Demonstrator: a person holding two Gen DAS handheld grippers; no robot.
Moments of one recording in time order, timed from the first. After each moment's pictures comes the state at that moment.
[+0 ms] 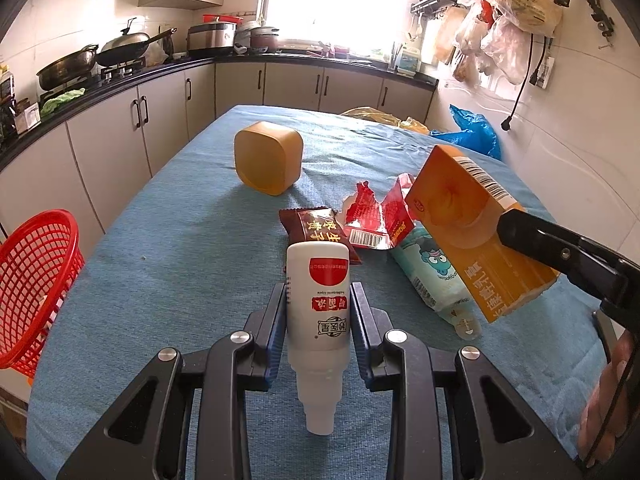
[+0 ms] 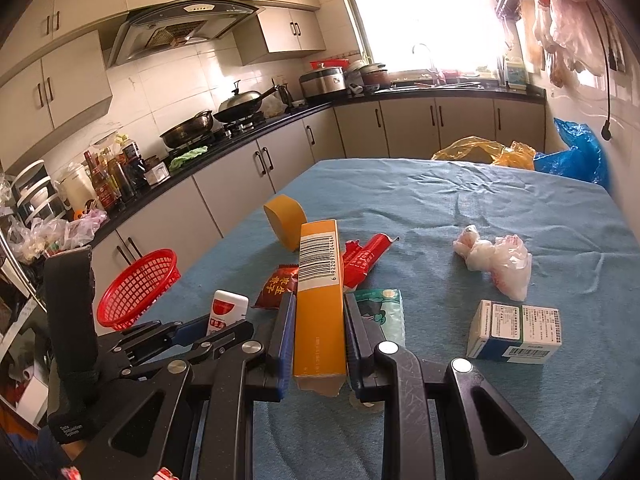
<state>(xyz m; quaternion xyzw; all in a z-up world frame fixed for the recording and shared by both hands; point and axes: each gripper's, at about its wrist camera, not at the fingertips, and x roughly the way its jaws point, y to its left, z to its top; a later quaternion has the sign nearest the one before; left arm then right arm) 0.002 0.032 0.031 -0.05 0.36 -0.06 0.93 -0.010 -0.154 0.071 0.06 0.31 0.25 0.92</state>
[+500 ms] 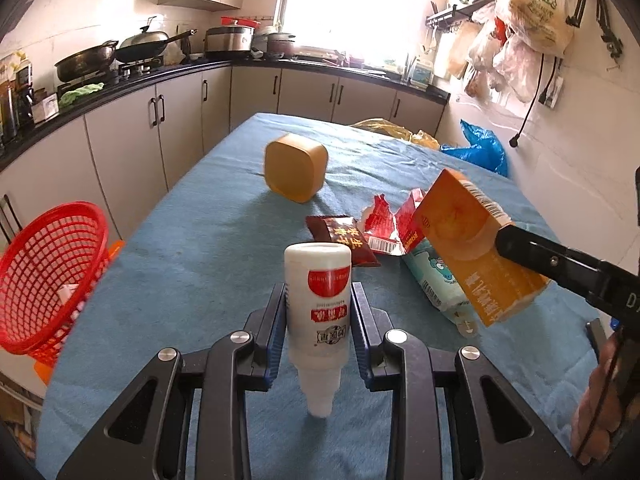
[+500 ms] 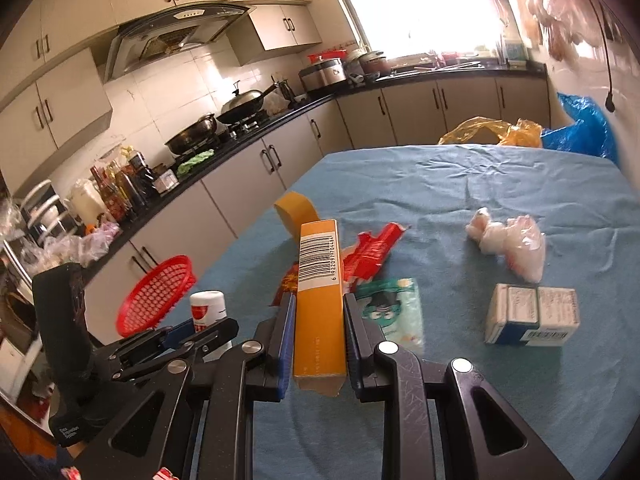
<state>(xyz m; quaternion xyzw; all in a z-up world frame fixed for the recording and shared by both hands) -0.017 0.054 0.048 -0.07 0.35 -0.04 0.93 -0.008 -0.153 0.075 0.11 0.33 0.27 0.90</state>
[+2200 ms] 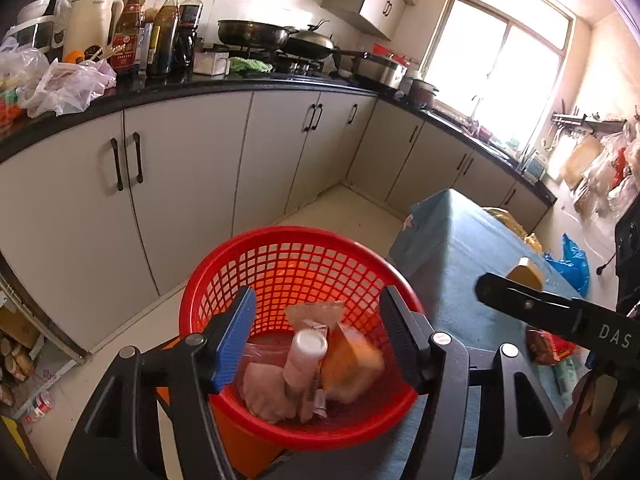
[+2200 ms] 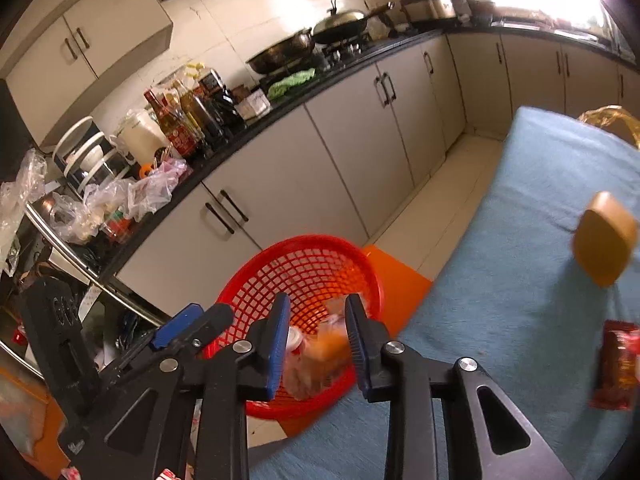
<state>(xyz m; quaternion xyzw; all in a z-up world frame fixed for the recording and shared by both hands) -0.058 0.315 0.066 -0.20 0.30 0.14 0.92 0.042 0.128 0.085 0.06 0.41 0.40 0.82</state>
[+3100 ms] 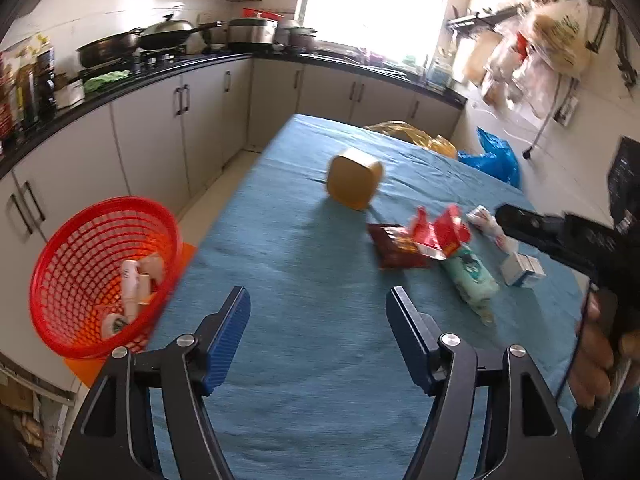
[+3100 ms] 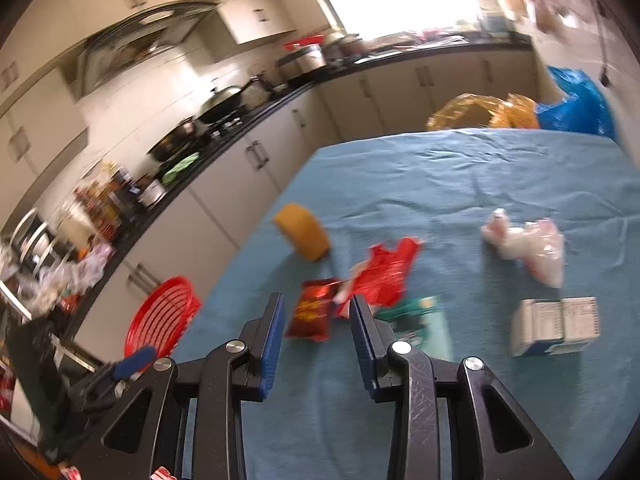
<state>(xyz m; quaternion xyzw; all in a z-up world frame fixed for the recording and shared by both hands) -0.038 0.108 0.077 -0.08 0.37 -0.03 0.93 0.049 -0.146 0.085 0.15 0.39 0.22 0.88</state>
